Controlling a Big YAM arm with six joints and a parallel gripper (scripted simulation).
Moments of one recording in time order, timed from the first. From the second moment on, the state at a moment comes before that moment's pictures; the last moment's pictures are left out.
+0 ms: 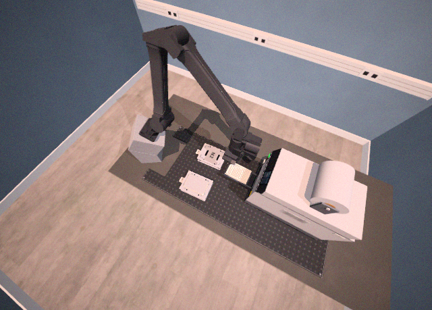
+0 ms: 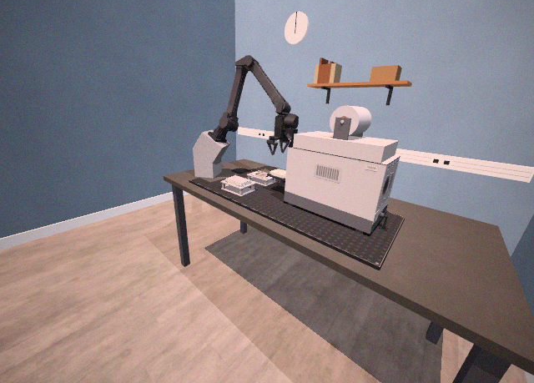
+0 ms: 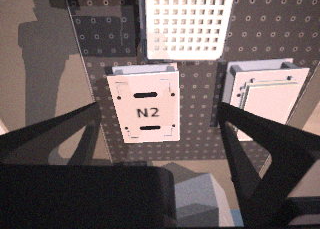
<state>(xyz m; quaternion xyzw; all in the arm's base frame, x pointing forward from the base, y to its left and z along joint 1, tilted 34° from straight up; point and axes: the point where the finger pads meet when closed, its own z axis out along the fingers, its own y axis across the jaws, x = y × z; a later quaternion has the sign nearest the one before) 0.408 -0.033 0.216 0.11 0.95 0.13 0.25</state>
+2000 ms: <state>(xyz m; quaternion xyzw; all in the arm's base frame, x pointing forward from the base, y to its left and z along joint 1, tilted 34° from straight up) 0.382 0.014 0.287 0.10 0.95 0.13 0.26</state>
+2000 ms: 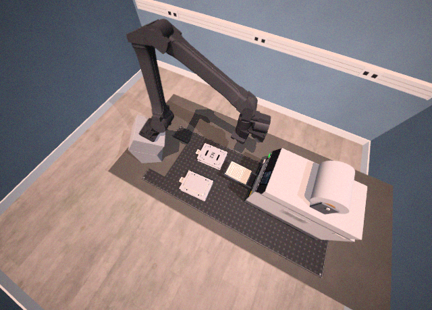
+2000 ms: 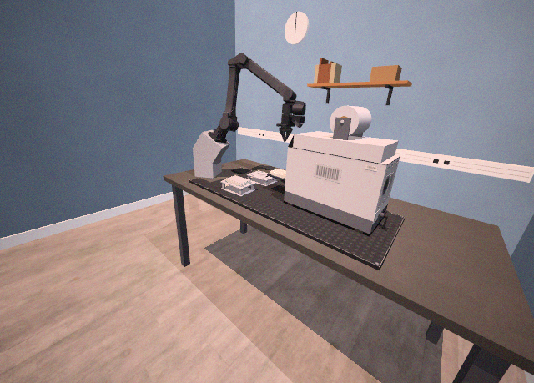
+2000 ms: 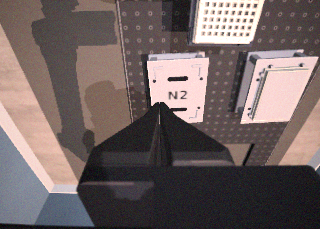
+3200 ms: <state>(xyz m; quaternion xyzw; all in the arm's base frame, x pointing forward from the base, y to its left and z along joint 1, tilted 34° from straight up) 0.372 0.018 0.273 0.15 0.76 0.06 0.63</state>
